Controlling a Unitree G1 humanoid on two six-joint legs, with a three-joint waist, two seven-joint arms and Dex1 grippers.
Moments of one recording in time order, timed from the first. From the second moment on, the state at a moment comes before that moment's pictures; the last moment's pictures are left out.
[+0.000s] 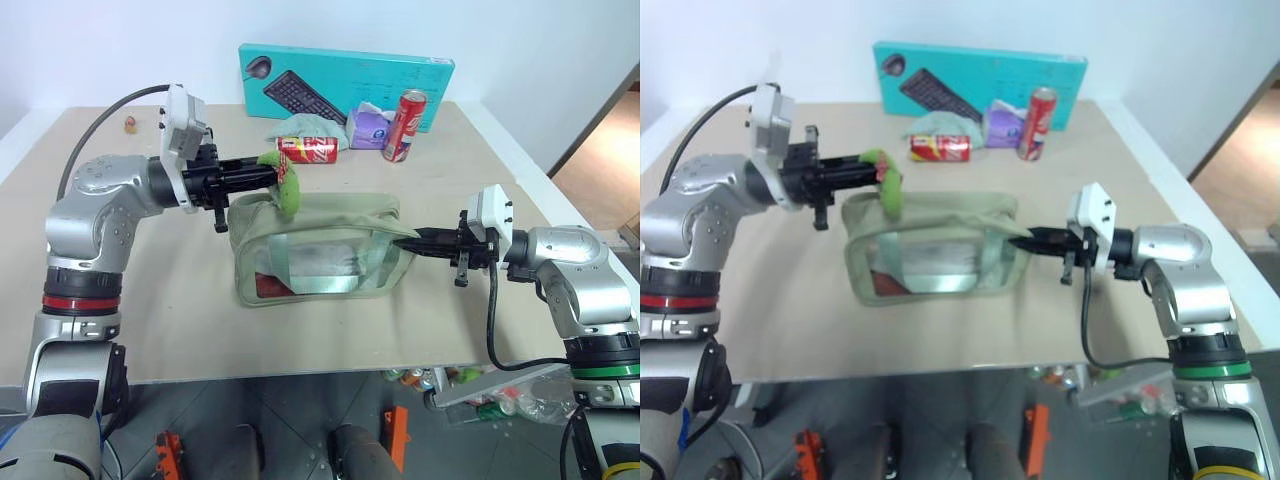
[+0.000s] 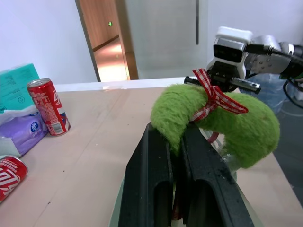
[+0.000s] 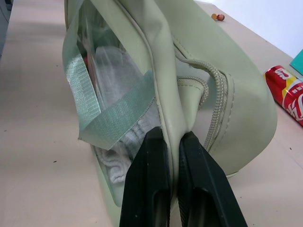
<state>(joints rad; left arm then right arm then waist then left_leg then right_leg) -0.89 0.56 0.02 0.12 -0.53 0.44 -1.23 -0.56 -0.77 -0.03 0.10 0.40 0.16 1.24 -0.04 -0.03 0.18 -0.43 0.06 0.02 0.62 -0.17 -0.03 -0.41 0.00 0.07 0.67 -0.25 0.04</state>
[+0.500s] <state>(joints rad) -0.93 0.57 -0.08 0.15 -0.44 0.45 -1.27 -0.56 -0.77 -0.03 0.09 0.39 0.15 1.24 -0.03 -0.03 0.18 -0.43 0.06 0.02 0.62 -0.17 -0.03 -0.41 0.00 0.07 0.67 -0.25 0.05</state>
